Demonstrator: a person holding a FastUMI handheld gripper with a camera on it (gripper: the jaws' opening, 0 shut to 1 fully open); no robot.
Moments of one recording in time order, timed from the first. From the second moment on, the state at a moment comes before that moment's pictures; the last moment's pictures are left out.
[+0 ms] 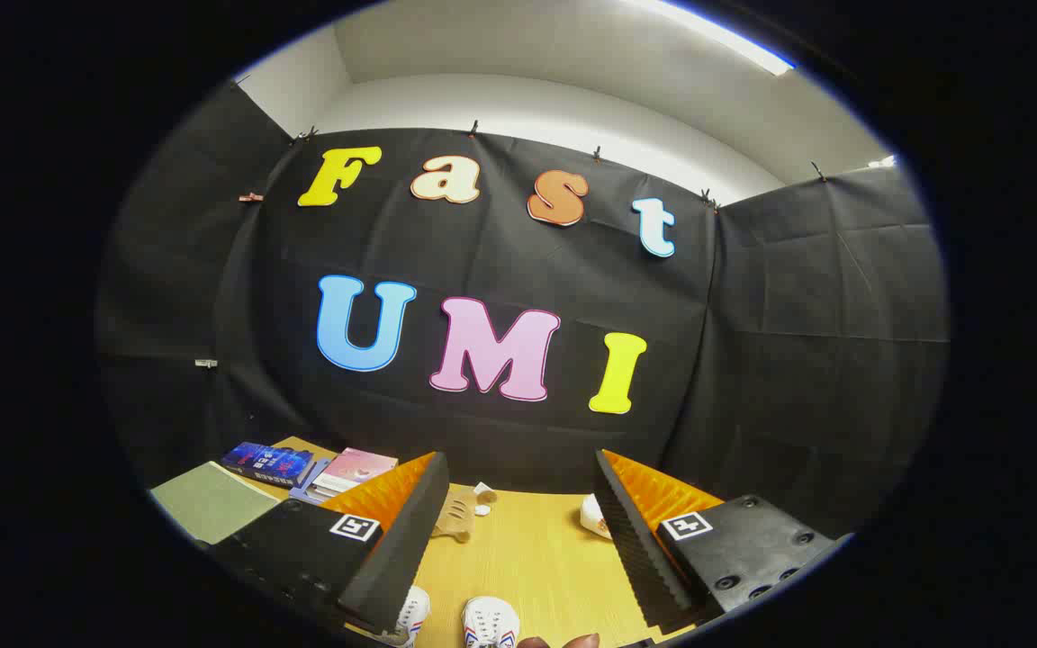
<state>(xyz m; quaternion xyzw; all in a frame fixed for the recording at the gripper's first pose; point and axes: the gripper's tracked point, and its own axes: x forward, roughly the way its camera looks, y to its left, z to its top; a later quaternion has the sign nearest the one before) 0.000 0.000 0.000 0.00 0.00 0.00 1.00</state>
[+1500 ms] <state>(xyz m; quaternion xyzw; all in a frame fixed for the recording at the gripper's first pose) -0.003 0.117 -0.039 0.08 0.07 0.22 0.97</state>
